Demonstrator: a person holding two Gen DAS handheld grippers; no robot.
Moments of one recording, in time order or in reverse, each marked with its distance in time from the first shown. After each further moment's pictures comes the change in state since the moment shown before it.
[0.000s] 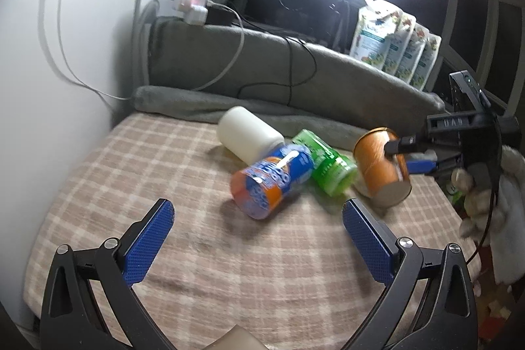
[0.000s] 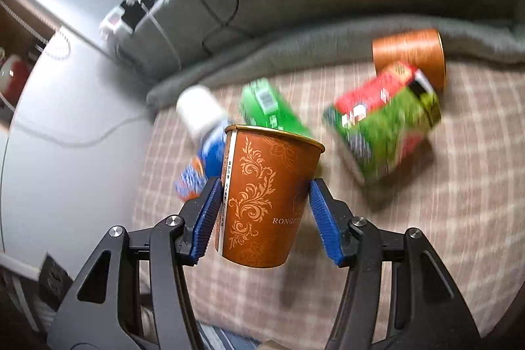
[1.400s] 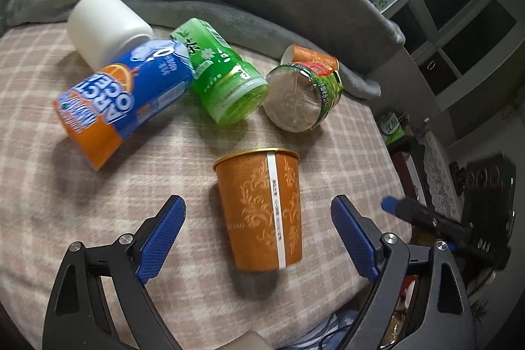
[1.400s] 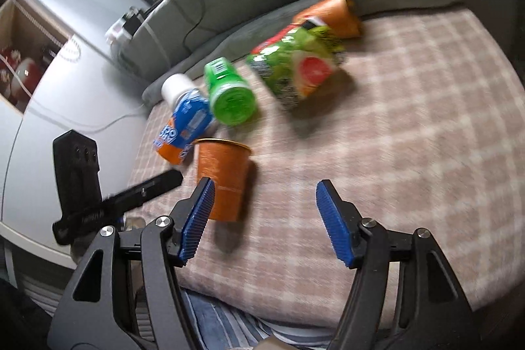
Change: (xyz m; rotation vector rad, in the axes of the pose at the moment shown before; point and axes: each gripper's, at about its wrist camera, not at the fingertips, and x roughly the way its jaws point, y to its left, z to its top) left arm 0.109 -0.069 0.001 -0.071 0.510 -0.364; right arm -0.063 -0.079 -0.089 0.095 -0.153 0.023
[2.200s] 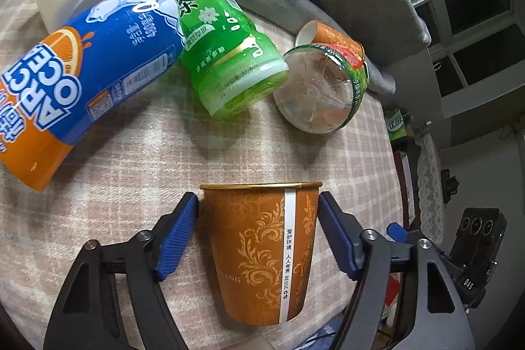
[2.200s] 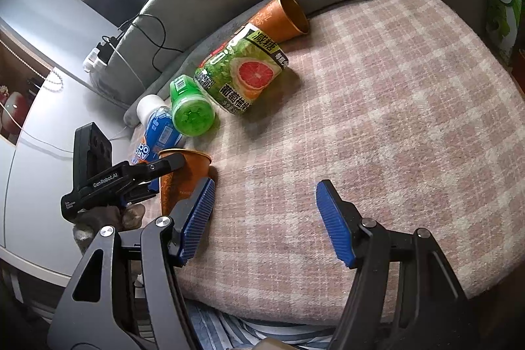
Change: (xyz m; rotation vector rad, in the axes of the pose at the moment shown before) left arm 0.046 0.018 0.019 -0.116 0.149 -0.051; right arm -0.006 -0.040 -0.008 0.091 -0.040 -0.042
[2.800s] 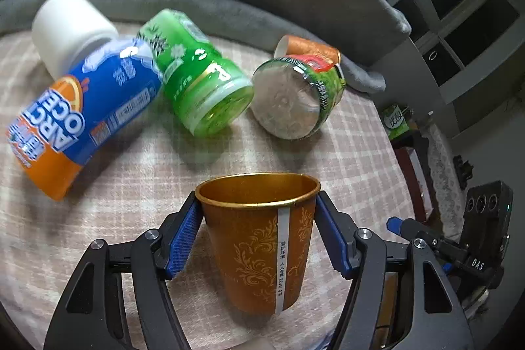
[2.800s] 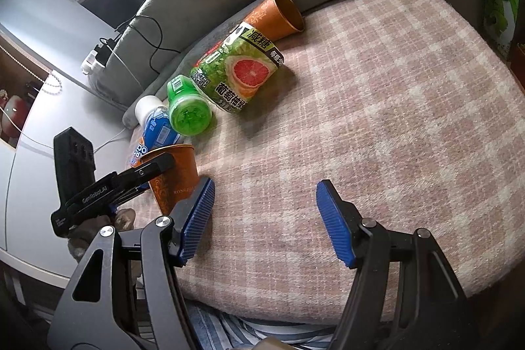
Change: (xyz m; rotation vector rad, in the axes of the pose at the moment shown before) left arm -0.017 -0.033 -0.012 0.153 -0.132 0.075; right arm 0.000 -0.002 -0.001 0.014 0.004 0.006
